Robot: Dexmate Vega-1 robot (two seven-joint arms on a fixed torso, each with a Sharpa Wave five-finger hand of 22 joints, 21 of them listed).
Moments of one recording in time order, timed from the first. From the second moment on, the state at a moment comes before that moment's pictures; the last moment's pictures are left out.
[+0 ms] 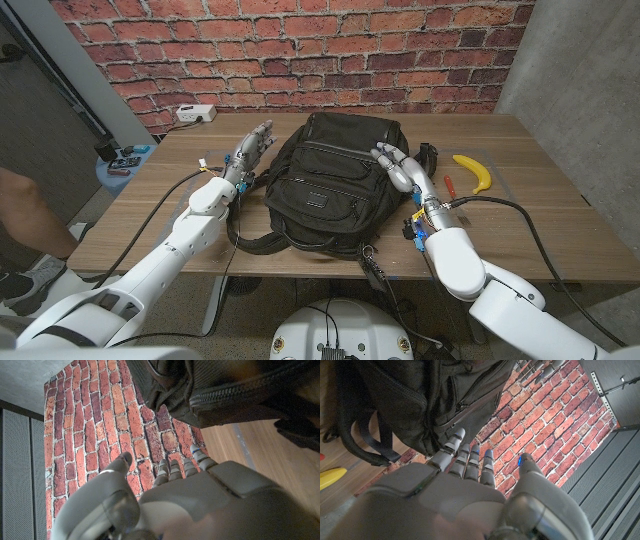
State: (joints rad) left arm 0.79 0.51 0.38 -1.22 -0.64 -0.38 -0.15; left_hand 0.47 0.18 0.59 0.00 0.18 0.06 0.07 0.19 0.17 -0.01 0.06 0.21 0.18 -0.06 0.09 0.18 0.17 0.08 0.07 0.26 0.17; right arm -1.38 -0.72 -0.45 -2.37 -0.06 -0.27 -0.52; right_hand 0.39 0.15 0.34 -0.11 0.18 0.24 -0.01 0.20 0.19 0.22 0.02 0.20 0.20 0.13 -0.04 0.21 0.20 0.37 -0.04 0.19 0.17
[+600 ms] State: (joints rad) left arm 0.78 0.50 0.38 -1.19 -0.63 -0.39 -0.15; left_hand 0.48 0.18 0.59 -0.01 0.18 0.06 0.07 0.19 0.17 -0.01 0.06 0.21 0.18 -0.06 0.09 0.18 0.17 0.08 0.07 0.25 0.17; right arm -1.33 -0.69 -0.60 -2.44 -0.27 -0.46 -0.53; right_hand 0.43 0.13 0.36 -0.15 0.18 0.25 0.01 0.21 0.19 0.23 0.04 0.21 0.20 0.14 -0.03 0.21 0.20 0.37 -0.04 0.19 0.17
